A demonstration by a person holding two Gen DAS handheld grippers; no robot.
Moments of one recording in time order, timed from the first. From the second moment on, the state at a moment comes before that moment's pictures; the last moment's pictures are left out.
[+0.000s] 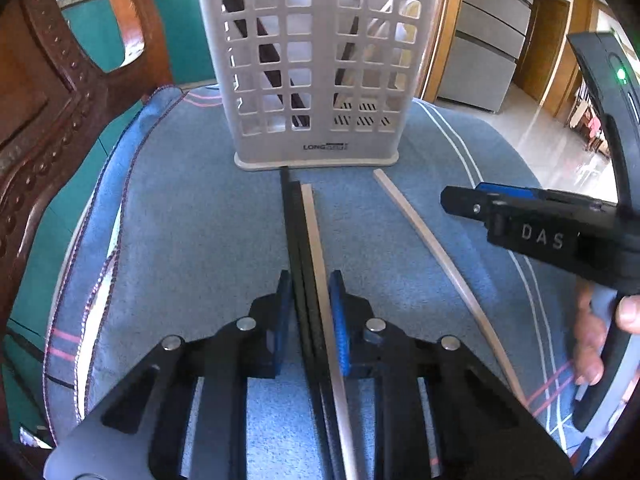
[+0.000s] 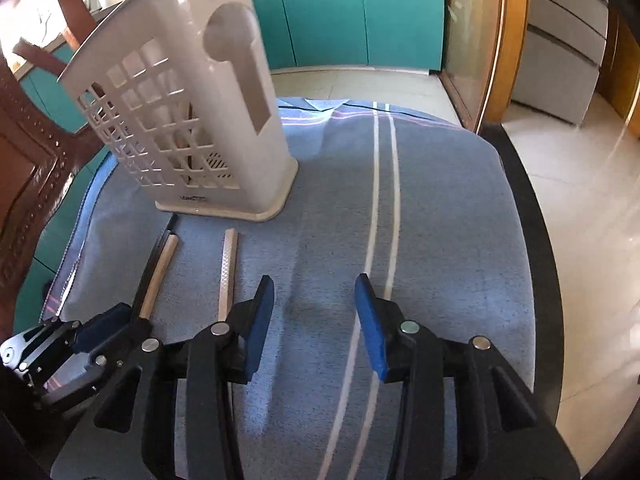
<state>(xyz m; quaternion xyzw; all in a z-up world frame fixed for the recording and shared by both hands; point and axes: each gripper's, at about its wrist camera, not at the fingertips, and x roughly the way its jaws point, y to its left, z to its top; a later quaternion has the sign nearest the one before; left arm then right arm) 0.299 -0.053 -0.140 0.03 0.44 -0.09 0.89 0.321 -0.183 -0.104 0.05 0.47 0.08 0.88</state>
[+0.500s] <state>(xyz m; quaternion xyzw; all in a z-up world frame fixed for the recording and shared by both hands) 0.269 -0.002 -0.101 -0.06 0.40 -0.08 0.91 0.307 -0.175 -0.109 0.04 0.46 0.08 0.88</state>
